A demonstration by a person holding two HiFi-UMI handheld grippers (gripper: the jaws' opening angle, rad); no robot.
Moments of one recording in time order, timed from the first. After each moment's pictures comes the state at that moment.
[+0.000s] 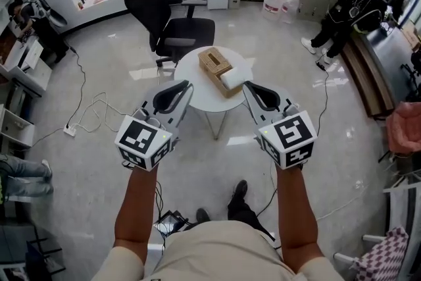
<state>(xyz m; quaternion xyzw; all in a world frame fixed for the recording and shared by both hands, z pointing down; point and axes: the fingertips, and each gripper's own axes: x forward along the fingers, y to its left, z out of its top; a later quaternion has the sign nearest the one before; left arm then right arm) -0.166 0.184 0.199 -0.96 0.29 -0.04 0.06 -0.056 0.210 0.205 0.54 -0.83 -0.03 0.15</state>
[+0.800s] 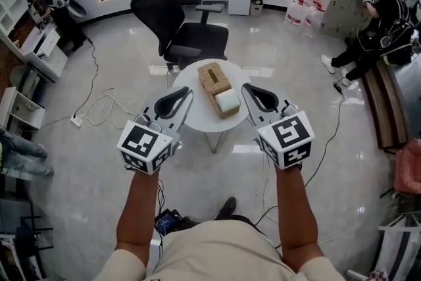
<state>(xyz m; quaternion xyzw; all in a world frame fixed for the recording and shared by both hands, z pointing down) -0.047 0.090 0.214 -0.93 0.37 -0.06 0.04 0.066 0.092 0.217 0.47 -0.87 -0.03 0.14</state>
